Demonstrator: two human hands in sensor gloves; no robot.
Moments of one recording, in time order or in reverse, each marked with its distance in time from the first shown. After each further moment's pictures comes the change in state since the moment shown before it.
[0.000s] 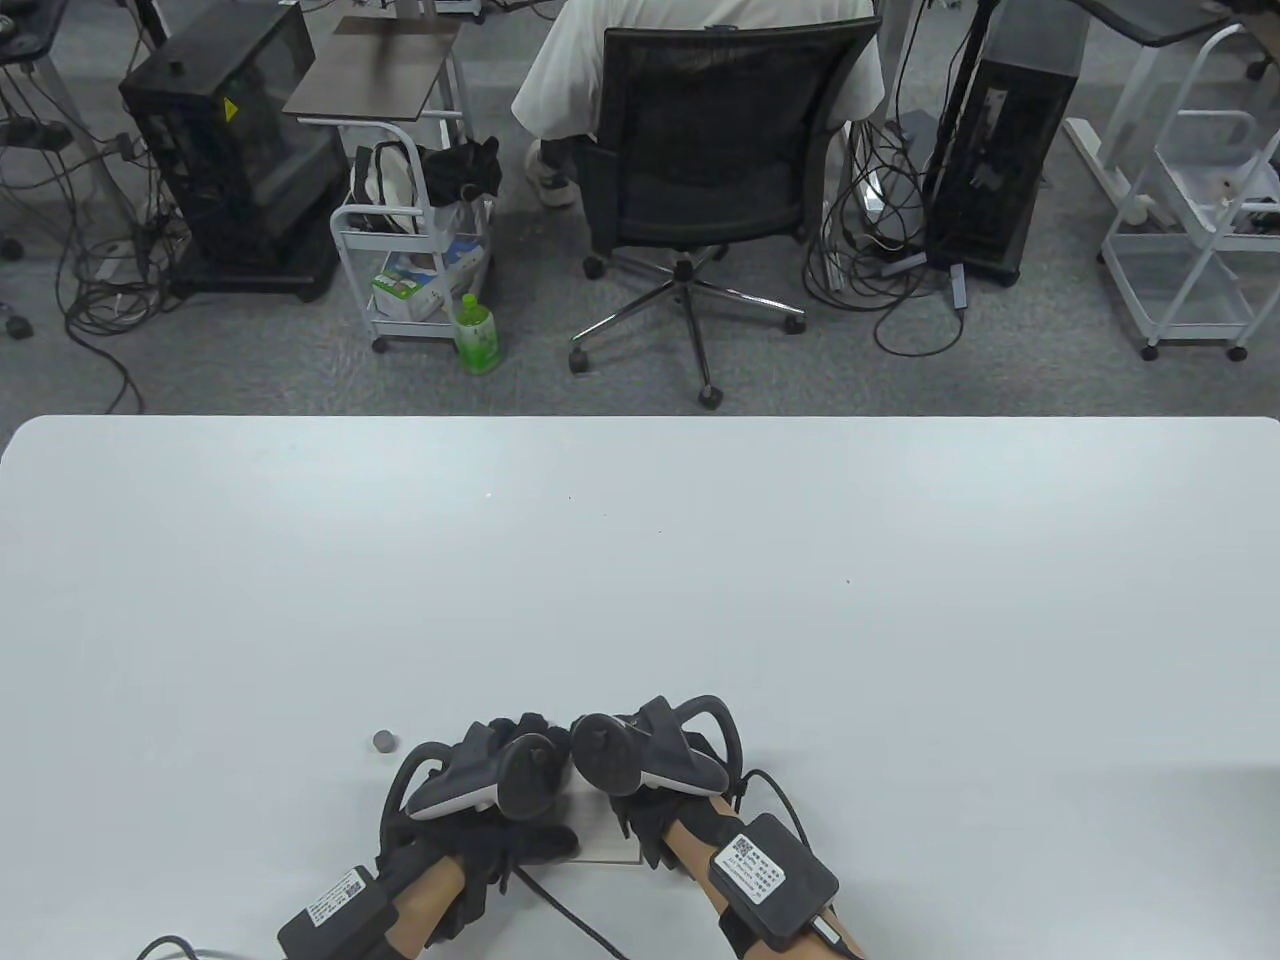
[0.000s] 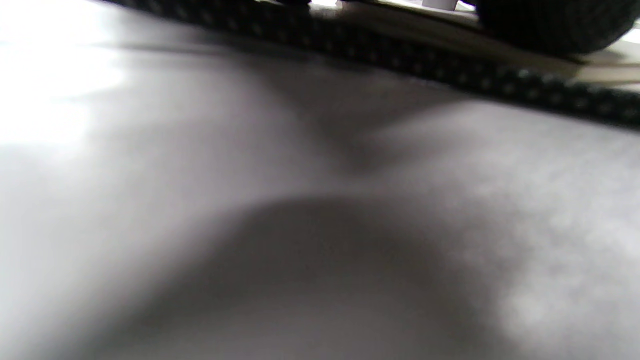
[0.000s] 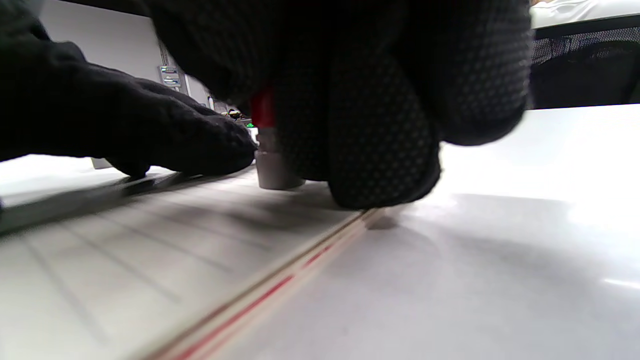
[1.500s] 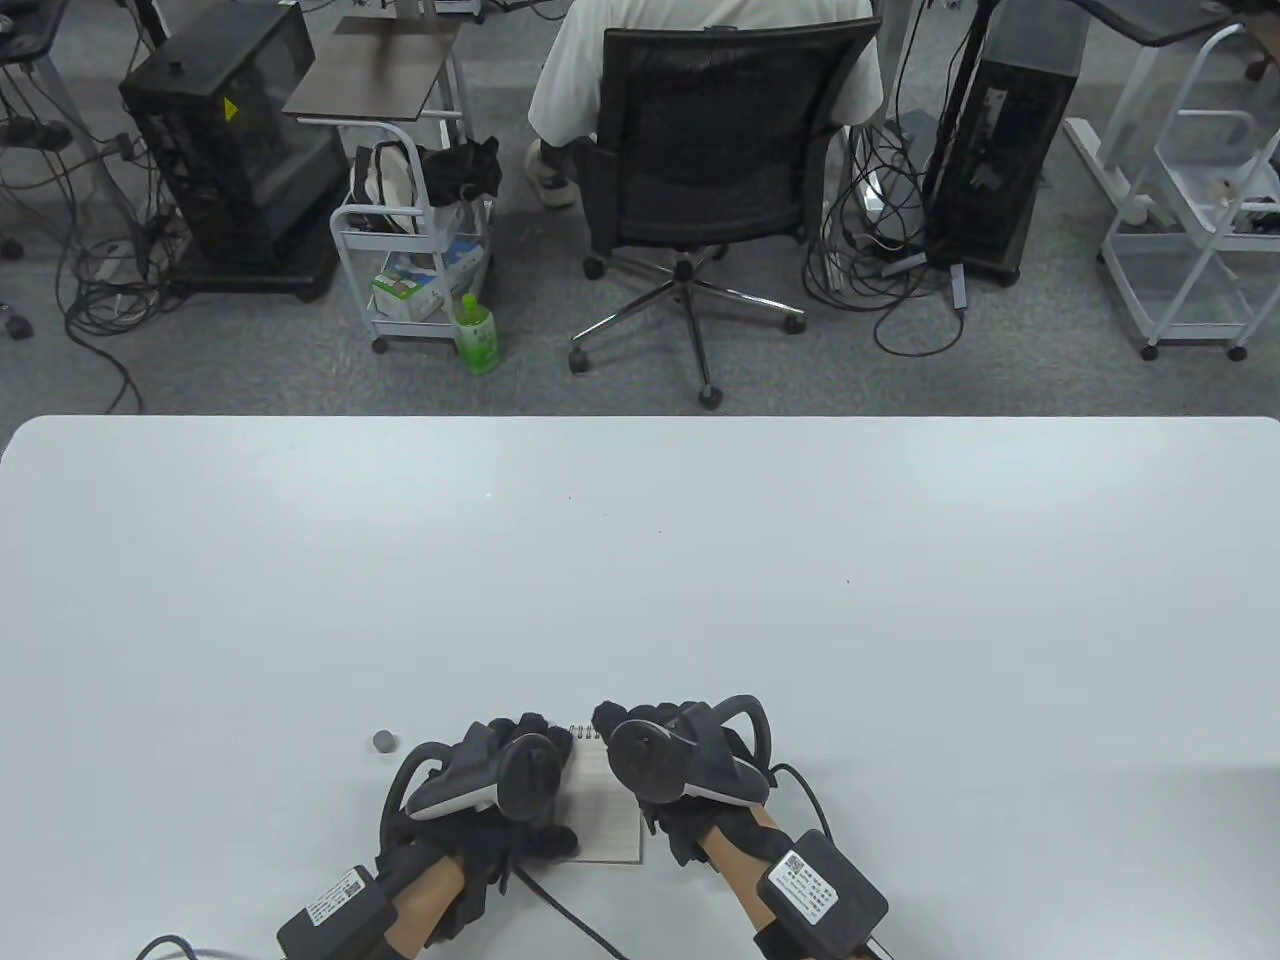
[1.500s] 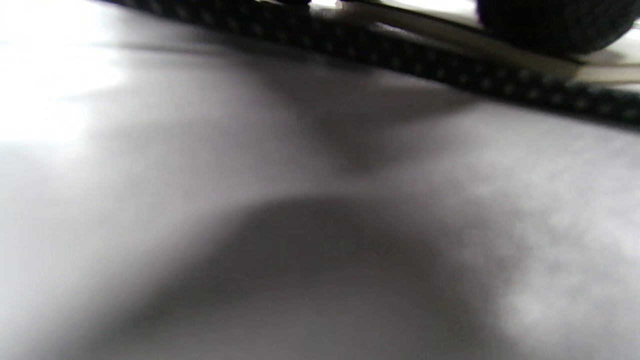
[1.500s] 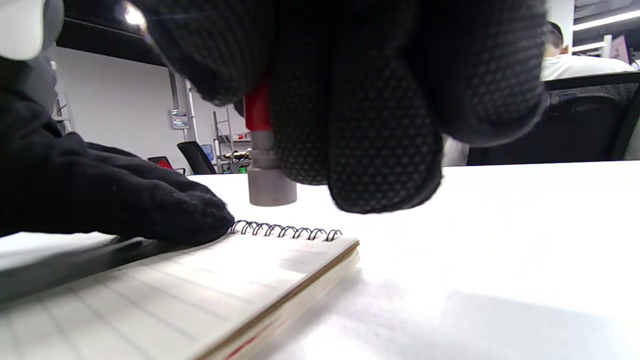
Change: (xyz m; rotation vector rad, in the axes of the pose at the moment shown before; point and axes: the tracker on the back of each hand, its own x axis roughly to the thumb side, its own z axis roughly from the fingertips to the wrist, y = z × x) left_hand 0.000 -0.001 0.000 -0.001 -0.002 0.001; right_hand -0.018 -0.024 0.023 -0.142 -0.014 -0.008
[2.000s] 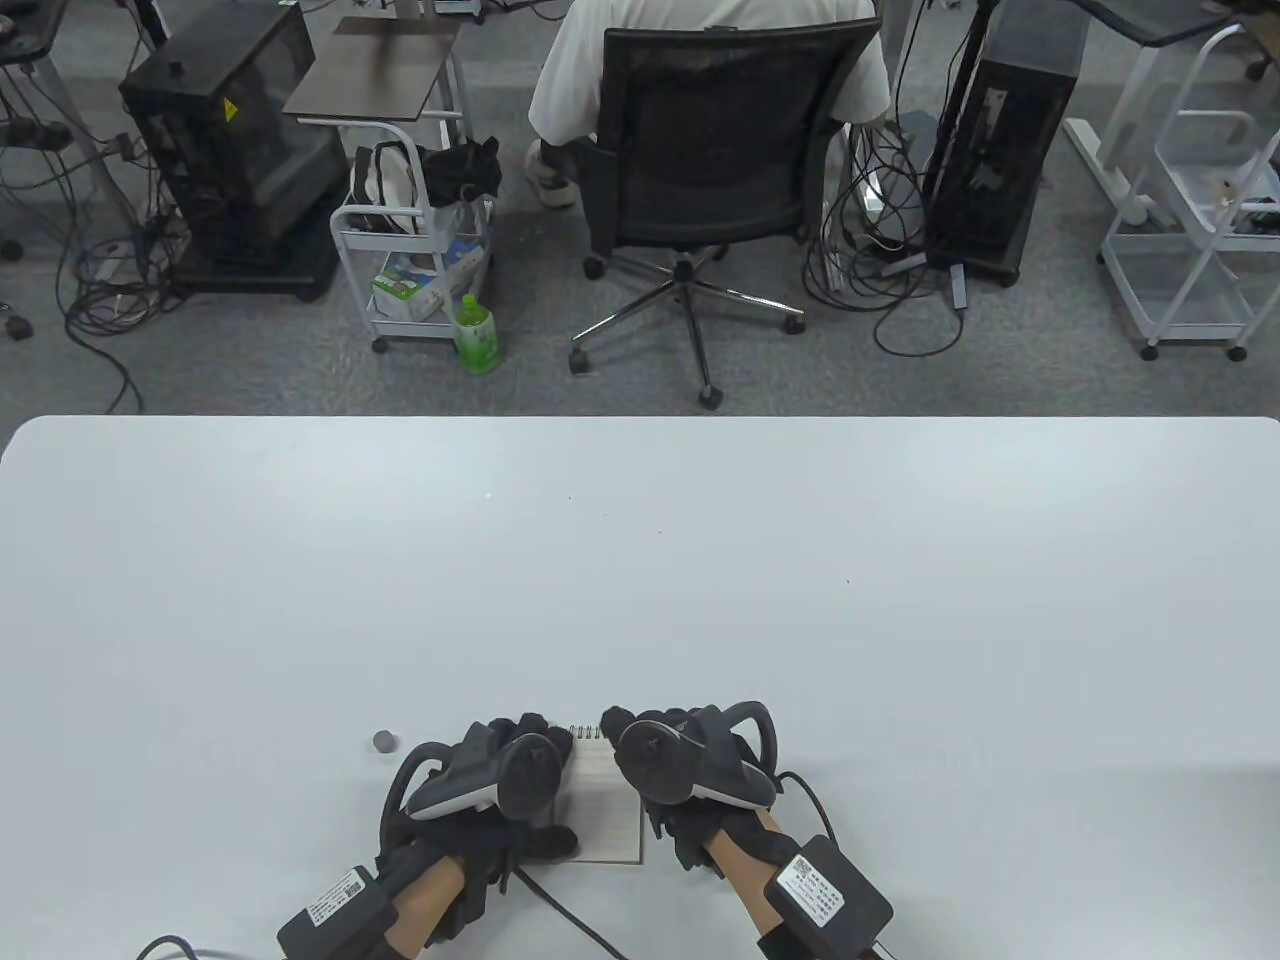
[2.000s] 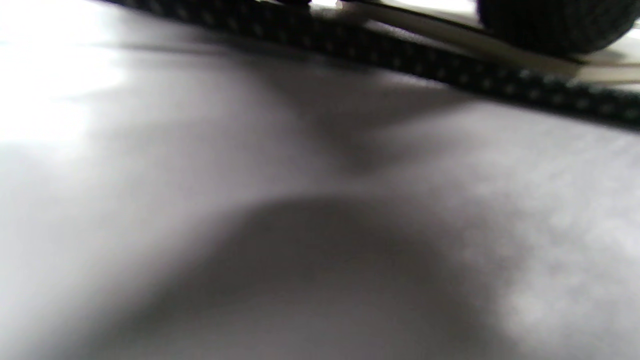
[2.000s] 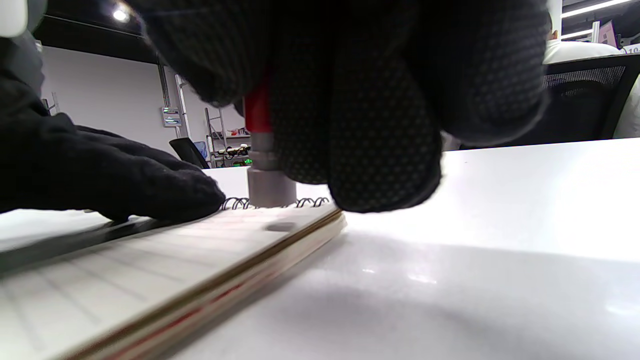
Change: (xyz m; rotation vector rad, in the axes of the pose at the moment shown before) left_hand 0.000 0.000 0.000 0.000 0.000 0.000; right_hand -0.005 0.013 0.002 0.028 0.014 -0.004
